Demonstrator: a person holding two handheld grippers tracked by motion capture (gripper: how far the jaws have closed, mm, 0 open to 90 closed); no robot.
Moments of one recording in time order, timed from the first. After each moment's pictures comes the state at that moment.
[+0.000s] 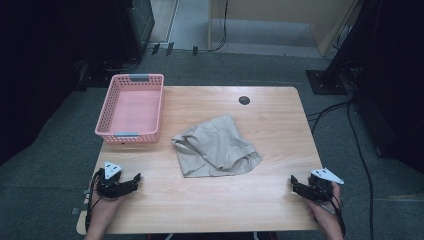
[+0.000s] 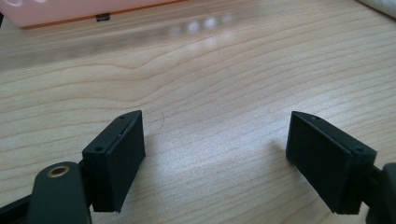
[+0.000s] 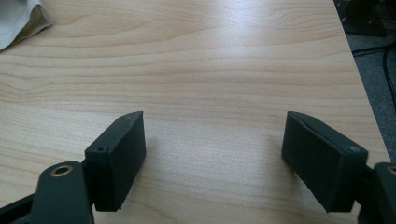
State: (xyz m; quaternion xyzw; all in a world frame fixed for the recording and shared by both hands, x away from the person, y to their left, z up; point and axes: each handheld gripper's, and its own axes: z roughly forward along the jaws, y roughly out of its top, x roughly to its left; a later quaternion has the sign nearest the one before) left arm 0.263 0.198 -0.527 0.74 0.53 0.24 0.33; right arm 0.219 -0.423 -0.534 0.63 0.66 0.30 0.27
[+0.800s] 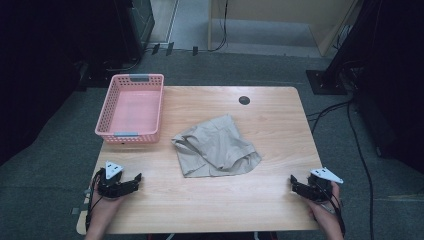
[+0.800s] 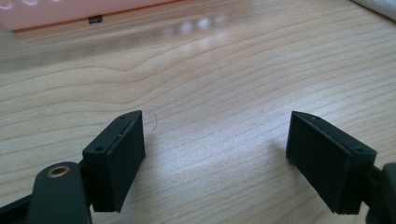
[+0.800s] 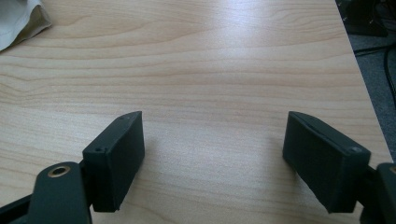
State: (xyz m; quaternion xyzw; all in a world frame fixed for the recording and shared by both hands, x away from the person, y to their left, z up) left arm 0.262 0.197 -0.527 0.75 0.53 0.23 0.33; right arm 0.221 -0.423 -0.534 0.63 0.66 0.30 0.27
